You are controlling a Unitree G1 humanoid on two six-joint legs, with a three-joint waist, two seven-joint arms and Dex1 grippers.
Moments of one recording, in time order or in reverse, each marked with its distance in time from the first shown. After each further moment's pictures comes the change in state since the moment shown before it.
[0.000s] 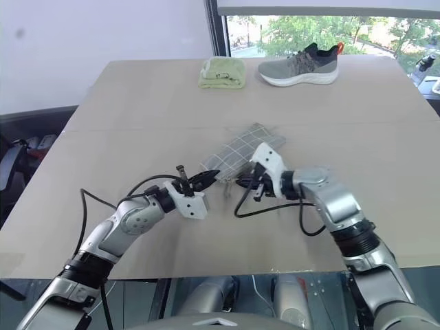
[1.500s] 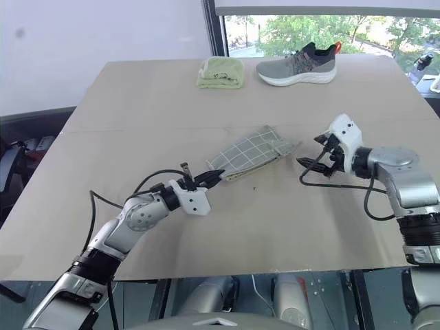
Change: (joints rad) left arm -0.033 -0.026 -0.025 0.042 -0.120 0.012 -0.076; right arm 0.021 -0.352 -0.156 0.172 -0.128 -0.334 0.050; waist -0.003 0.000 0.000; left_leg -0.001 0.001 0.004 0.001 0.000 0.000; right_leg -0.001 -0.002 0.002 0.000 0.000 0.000
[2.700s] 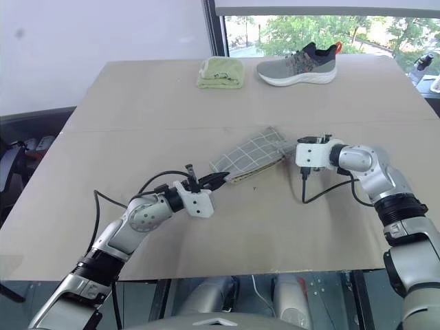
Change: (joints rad) left arm 0.003 -0.037 -0.003 -0.020 0.002 0.008 -0.032; right arm -0.191 0.093 0.209 0.481 -0.584 -0.765 -0.178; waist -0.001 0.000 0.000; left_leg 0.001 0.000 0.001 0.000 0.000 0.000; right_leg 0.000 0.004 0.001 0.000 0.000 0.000
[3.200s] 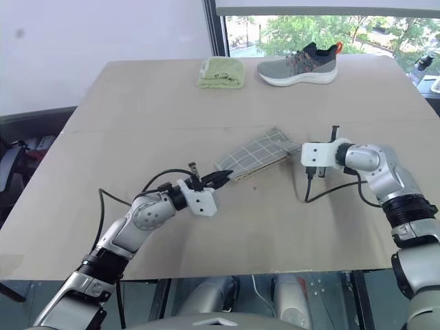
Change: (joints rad) left arm -0.024 -0.026 -0.006 0.001 0.000 0.002 0.002; right arm 0.020 -0.052 -0.007 -0.043 0.001 0.030 -0.006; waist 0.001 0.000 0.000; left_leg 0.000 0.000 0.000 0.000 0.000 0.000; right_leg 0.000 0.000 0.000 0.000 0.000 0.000
